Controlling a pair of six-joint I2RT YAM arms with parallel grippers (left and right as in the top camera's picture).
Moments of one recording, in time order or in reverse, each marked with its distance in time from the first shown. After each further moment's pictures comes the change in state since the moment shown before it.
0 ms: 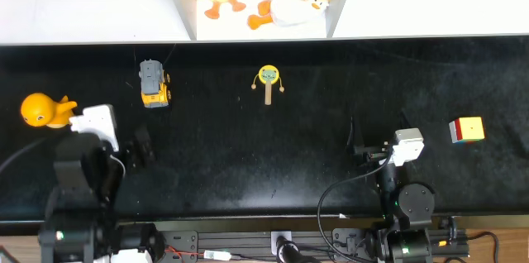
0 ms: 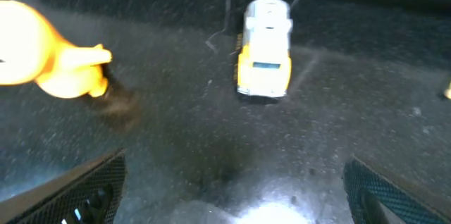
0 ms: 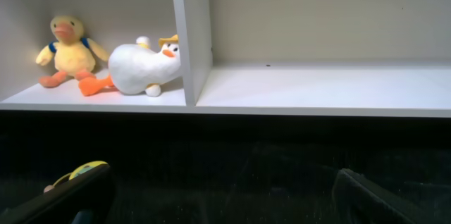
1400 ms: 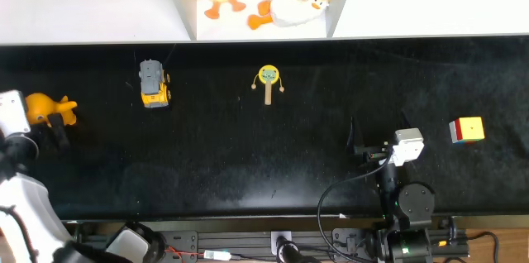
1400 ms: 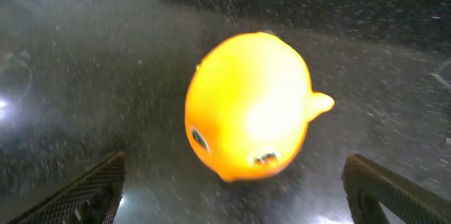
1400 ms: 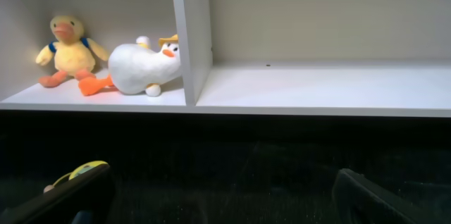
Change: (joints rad) left arm 0.815 0.623 0.066 0.466 0.383 0.612; right arm 0.000 0.000 0.000 0.000 0.000 0.000
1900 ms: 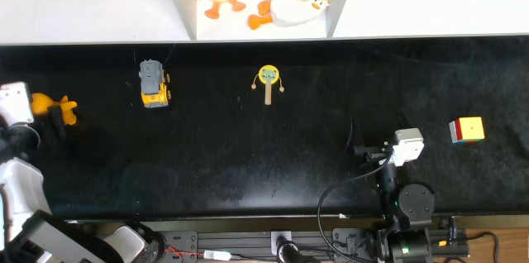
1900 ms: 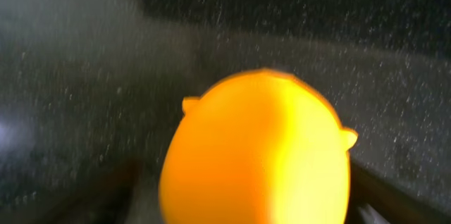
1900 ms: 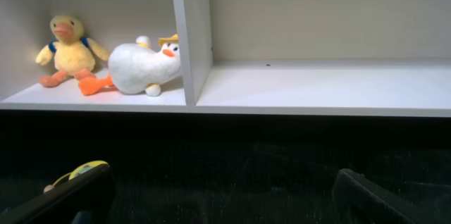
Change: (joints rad) left arm -0.034 0.161 0.002 0.174 0.035 0.024; right arm 0.000 0.000 0.000 0.000 0.000 0.000
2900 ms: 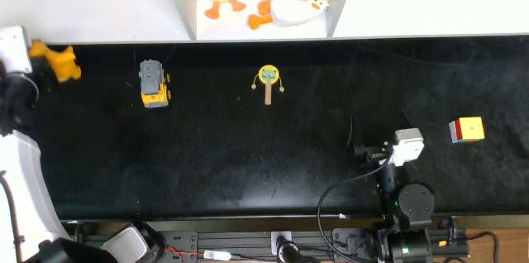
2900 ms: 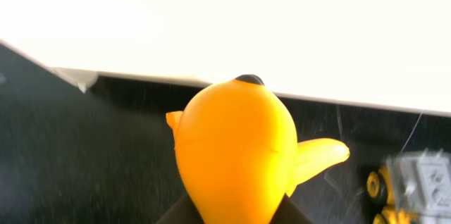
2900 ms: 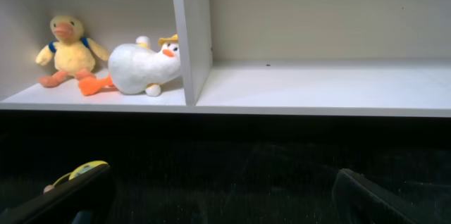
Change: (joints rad) left arm -0.269 -0.046 0.346 -0.248 -0.066 -0.202; right arm 0.000 0.000 0.000 0.000 0.000 0.000
